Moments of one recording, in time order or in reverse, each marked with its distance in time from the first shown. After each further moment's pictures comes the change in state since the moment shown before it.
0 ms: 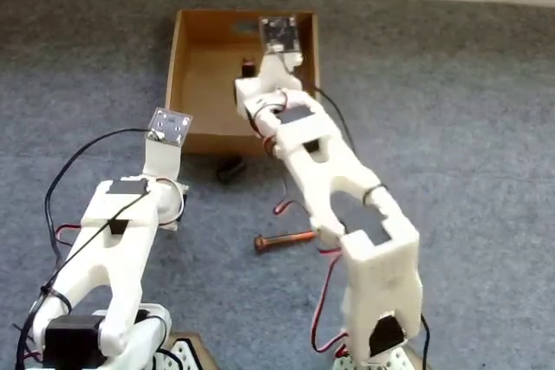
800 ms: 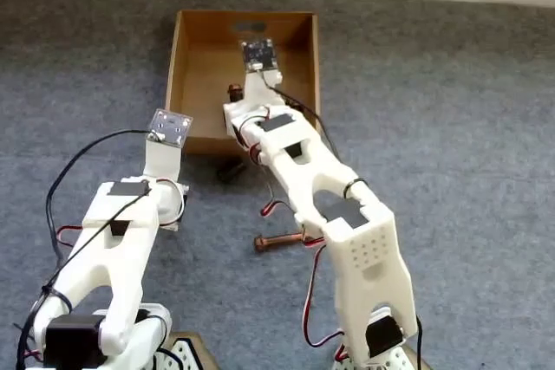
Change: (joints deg) left arm 0.0 0.1 0.9 -1.2 0.0; right arm -2.5 9.9 -4.7 4.7 -0.1
